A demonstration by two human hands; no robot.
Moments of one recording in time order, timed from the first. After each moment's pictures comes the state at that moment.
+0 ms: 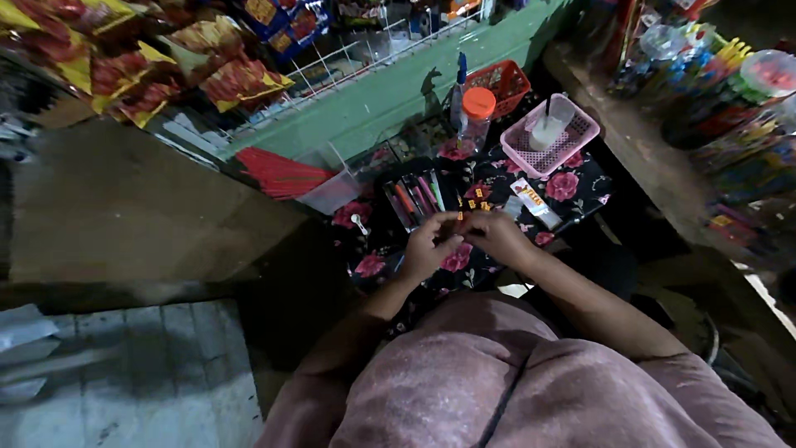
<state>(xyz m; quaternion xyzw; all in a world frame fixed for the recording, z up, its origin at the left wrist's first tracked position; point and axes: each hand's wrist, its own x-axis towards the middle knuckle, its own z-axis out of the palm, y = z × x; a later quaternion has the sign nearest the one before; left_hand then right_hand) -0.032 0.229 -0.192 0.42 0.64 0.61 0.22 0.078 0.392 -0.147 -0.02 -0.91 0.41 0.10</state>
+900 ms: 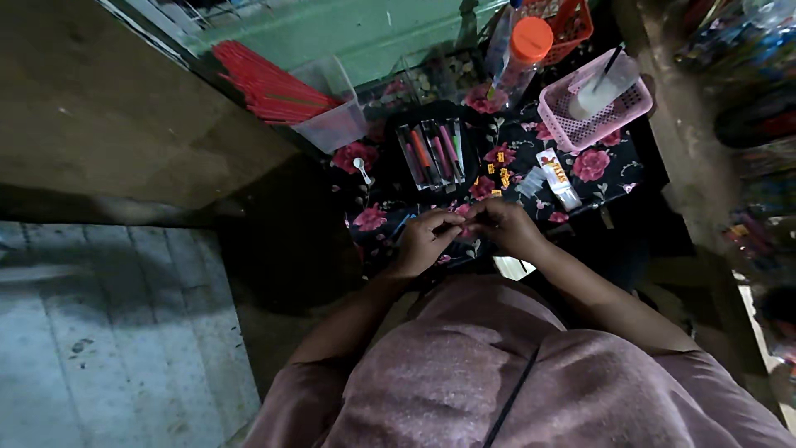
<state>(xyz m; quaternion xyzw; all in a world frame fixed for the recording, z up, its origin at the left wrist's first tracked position) -0.016 0.179 -0.220 0.38 0.70 0.59 0.15 0.078 0.357 -0.168 -0.04 -0.85 0.53 0.03</state>
